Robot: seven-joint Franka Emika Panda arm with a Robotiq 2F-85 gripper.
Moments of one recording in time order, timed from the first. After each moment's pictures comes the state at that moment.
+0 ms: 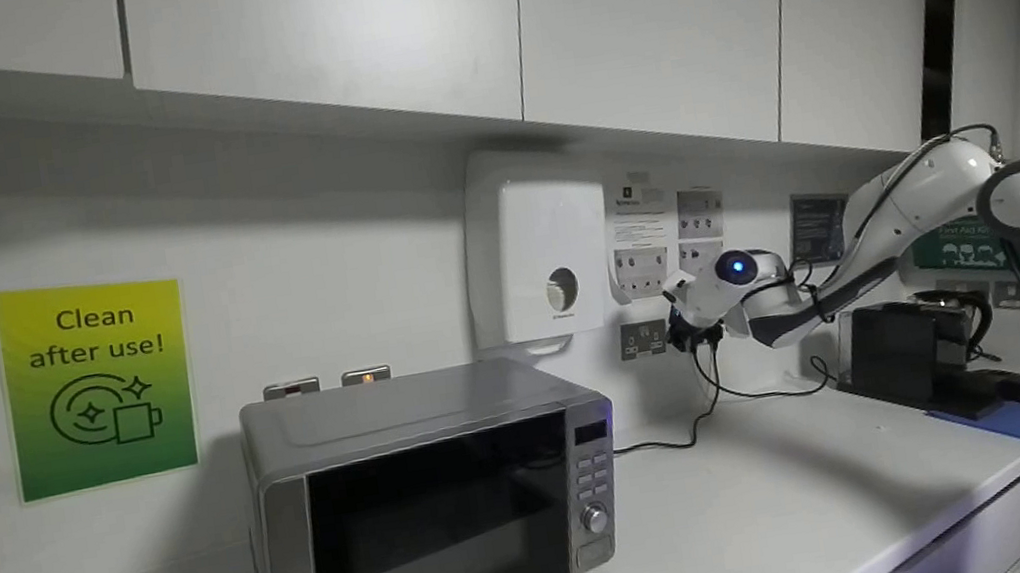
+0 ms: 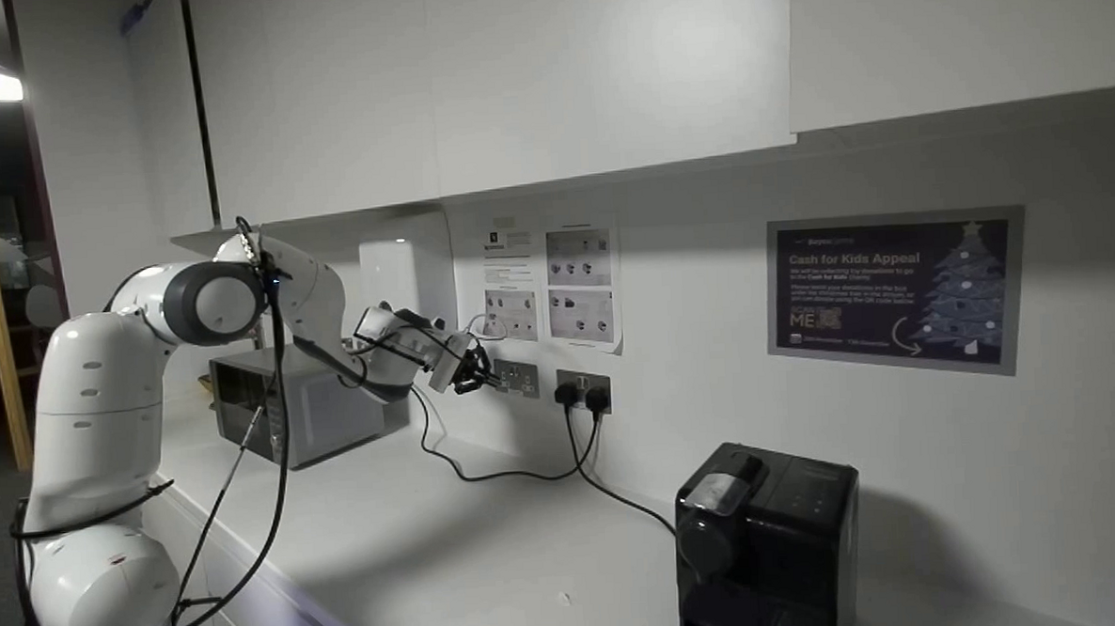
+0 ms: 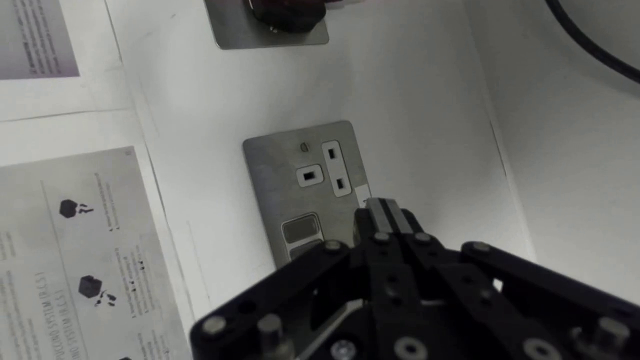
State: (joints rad) arm 0.08 0.16 0.07 -1.93 -1.37 2.70 0.15
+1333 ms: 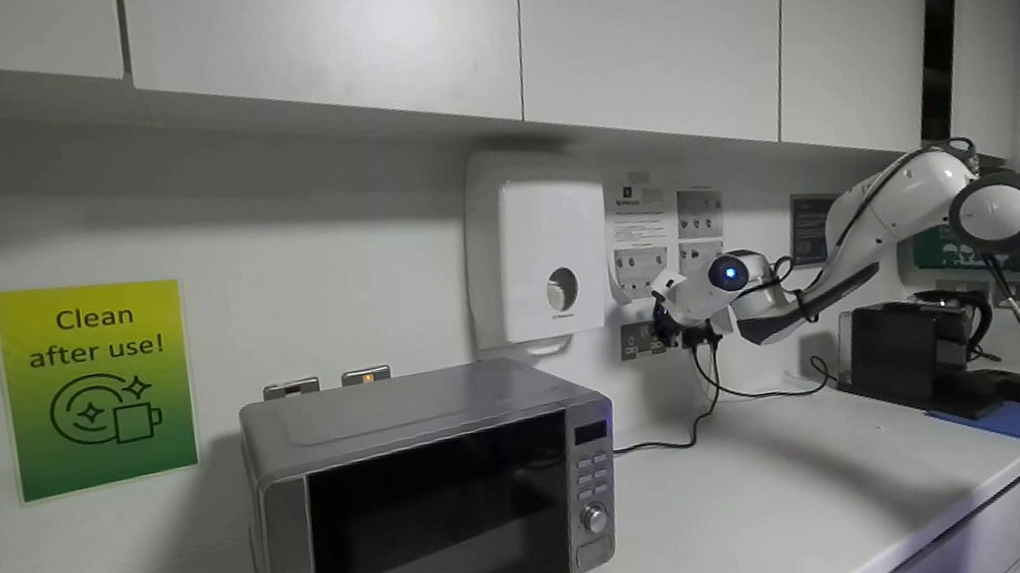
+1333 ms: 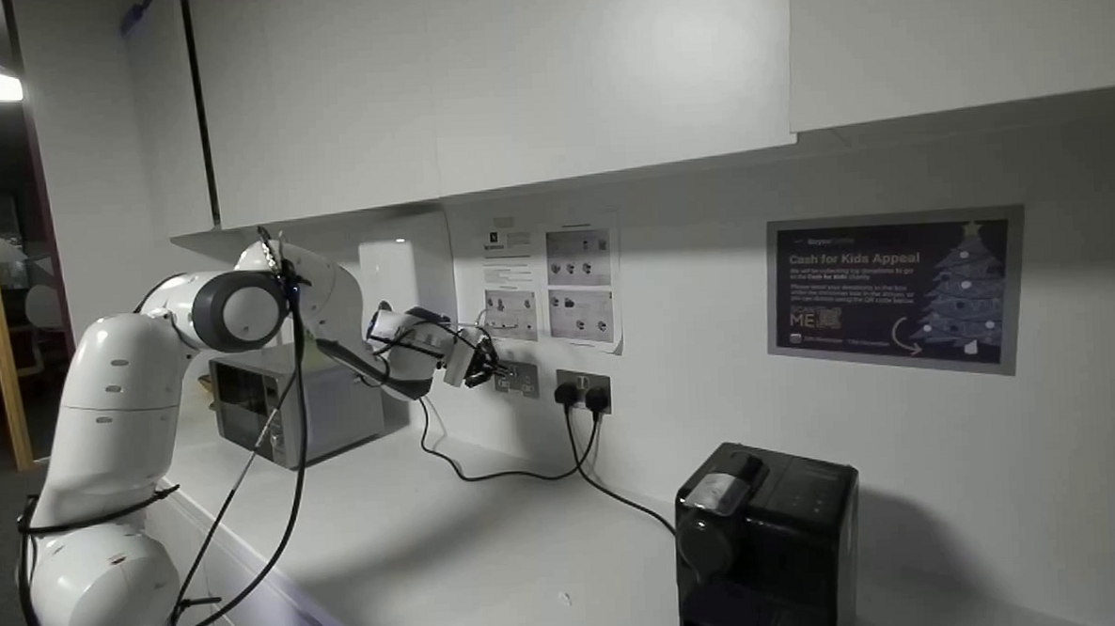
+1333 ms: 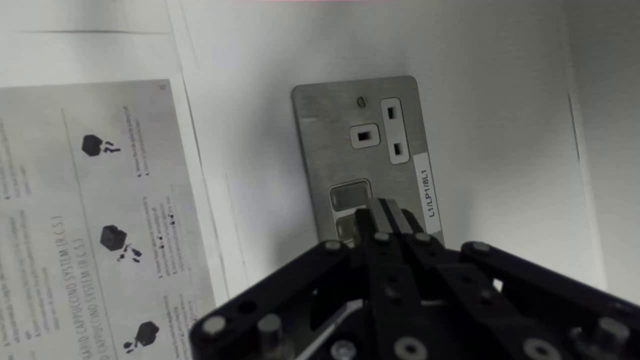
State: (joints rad) arm 0.08 0.26 0.05 -1.80 -1.52 2.76 0.19
